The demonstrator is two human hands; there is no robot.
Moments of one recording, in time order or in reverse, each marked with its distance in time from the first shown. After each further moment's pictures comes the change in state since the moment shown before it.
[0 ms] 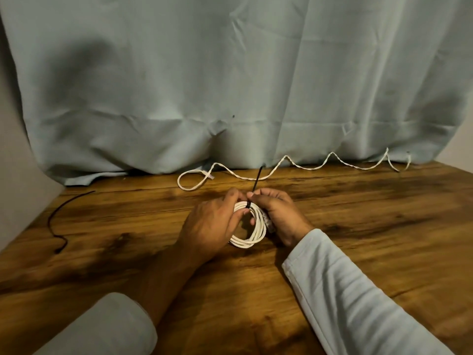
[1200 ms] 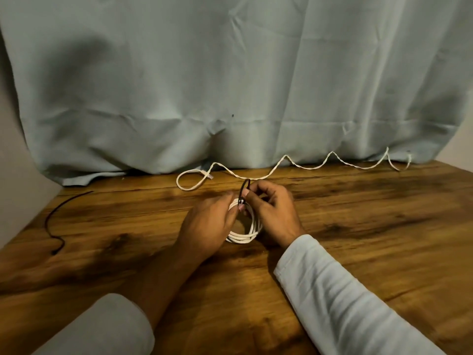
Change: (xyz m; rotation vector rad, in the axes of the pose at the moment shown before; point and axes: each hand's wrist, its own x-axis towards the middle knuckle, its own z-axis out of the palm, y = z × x) left_hand 0.005 -0.012 0.012 -0.071 0.025 -0.075; right_hand 0.001 0.006 0.009 -0.436 0.187 -0.453
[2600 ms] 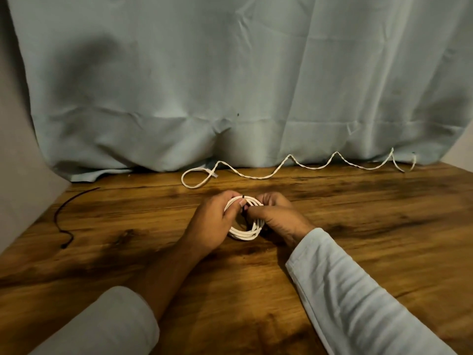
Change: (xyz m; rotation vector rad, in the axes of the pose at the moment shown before) left_hand -0.001 -0.001 0.000 -0.392 0.013 -0.103; right_hand 0.003 0.011 -0.006 0.233 -0.300 0.454
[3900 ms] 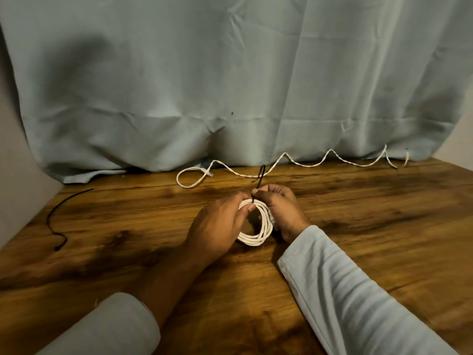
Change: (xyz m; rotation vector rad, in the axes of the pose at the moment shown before) left_hand -0.009 0.026 0.006 0.313 -0.088 0.065; right_hand -0.002 -0.009 -0.003 0.152 0.273 -0.039
